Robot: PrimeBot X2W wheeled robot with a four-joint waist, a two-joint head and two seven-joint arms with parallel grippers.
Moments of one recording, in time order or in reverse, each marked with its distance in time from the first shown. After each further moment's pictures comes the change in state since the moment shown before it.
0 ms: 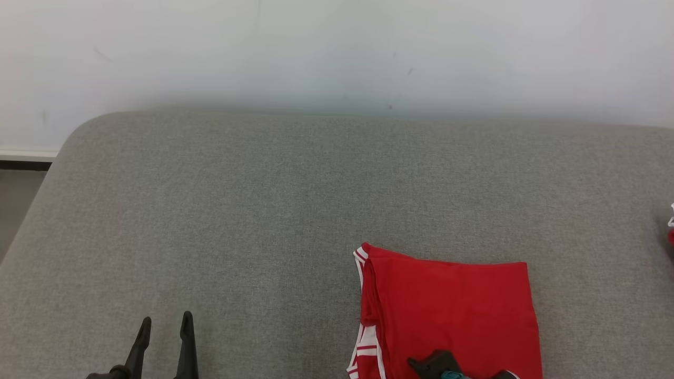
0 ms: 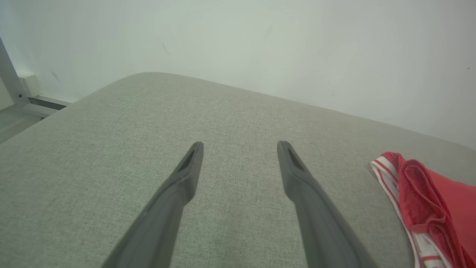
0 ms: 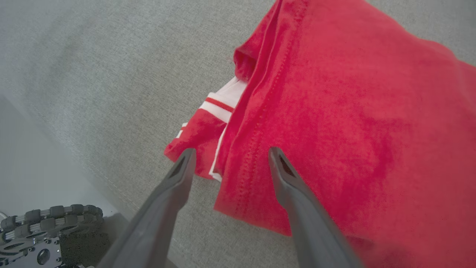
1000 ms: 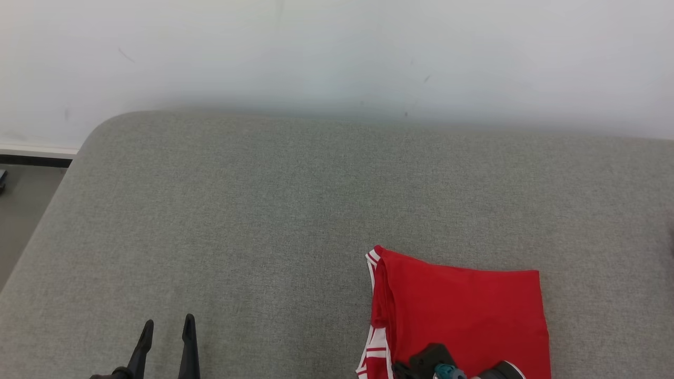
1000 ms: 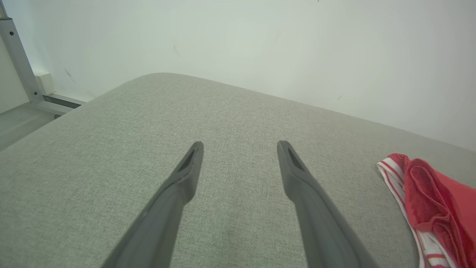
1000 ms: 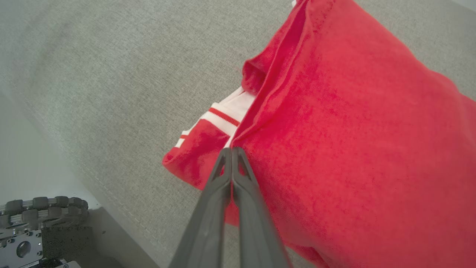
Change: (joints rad) left arm 0.001 0.000 -0.007 0.011 -0.002 0.000 0.000; right arm -0.032 0.000 -0.005 0.028 -0.062 0.000 0.033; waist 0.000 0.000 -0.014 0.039
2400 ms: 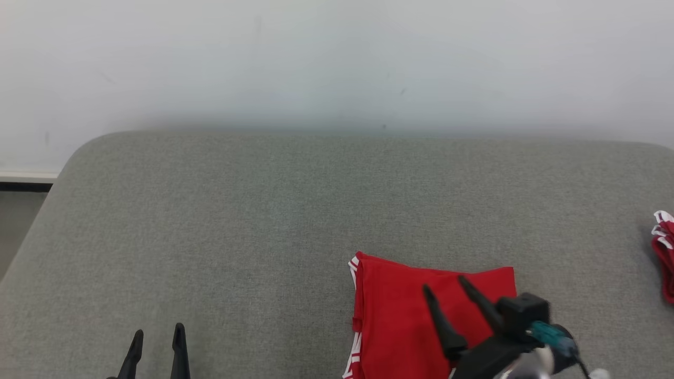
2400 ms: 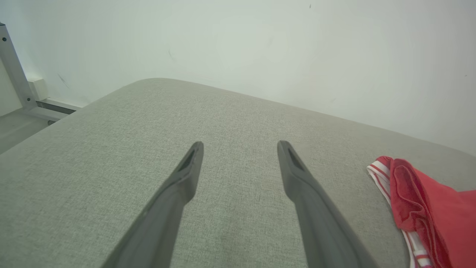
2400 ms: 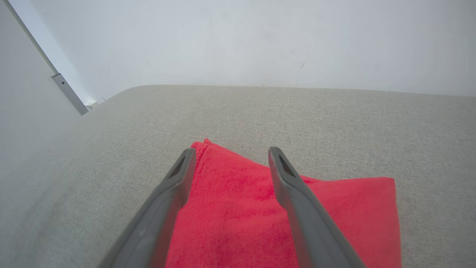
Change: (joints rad) left arm 0.031 -0.001 0.031 -0.011 0.002 0.000 0.000; right arm -0.063 0.000 -0.178 -0.043 0.241 0.000 -0.271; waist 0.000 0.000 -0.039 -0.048
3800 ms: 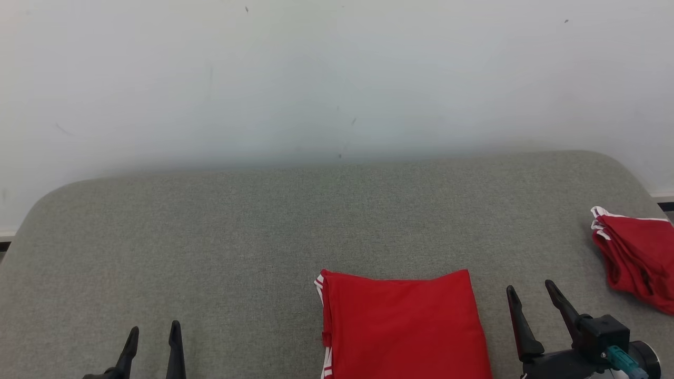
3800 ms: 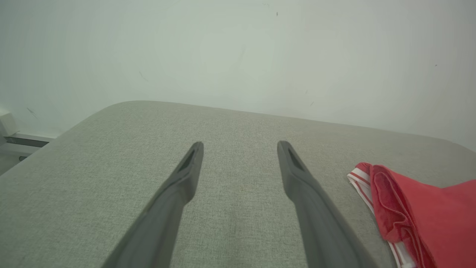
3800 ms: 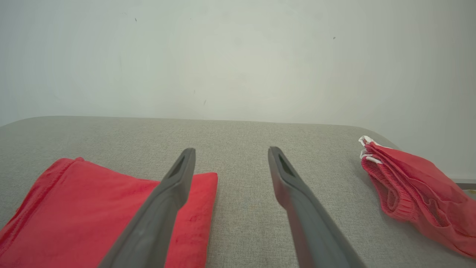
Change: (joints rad) left arm -0.061 0.007 0.022 0.097 0.063 0.000 0.000; right arm 0.010 -0.143 -0.157 0.184 -0.034 0.000 -0.302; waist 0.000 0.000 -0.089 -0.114
